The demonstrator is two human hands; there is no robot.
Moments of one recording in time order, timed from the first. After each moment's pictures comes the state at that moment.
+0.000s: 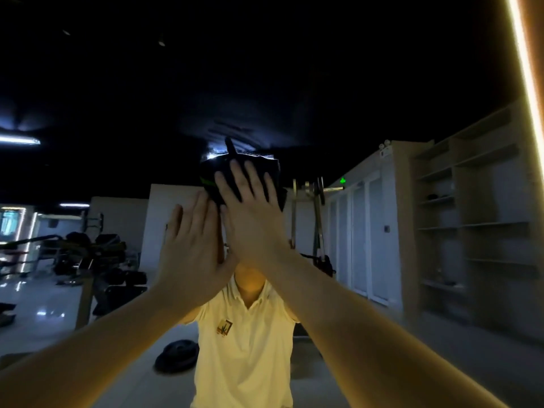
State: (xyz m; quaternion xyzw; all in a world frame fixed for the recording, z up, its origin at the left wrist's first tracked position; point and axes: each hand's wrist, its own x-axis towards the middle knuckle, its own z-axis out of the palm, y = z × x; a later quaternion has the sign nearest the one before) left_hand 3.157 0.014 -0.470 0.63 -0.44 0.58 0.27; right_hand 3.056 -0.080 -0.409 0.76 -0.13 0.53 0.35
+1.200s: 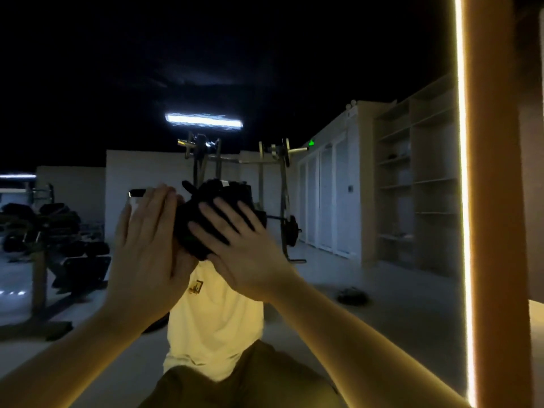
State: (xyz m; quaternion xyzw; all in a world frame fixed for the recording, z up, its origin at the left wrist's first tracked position) left_hand 3.092 -0.017 -0.553 0.56 -0.49 0.57 0.35; right_hand 2.945 -0.164 -0.540 0.79 -0.05 0.44 0.41
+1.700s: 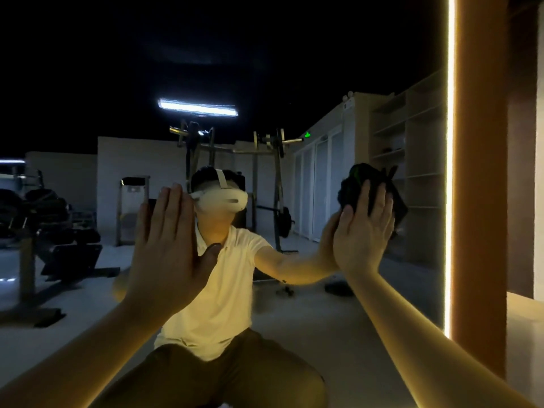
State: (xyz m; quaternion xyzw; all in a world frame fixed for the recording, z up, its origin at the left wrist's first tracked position) left_hand 3.061 -0.064 -0.574 0.62 -0.47 0.55 0.29; right_hand 2.806 -0.271 -0.550 0.62 -0.43 0.65 0.09
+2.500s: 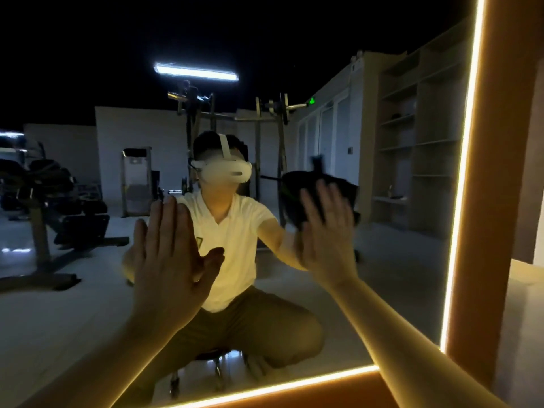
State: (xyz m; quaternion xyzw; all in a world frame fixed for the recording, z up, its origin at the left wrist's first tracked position) left_hand 3.053 -0.049 -0.661 0.65 -0.47 0.50 0.33; right_hand 2.840 -0.242 -0.637 0.74 -0.22 0.59 0.22
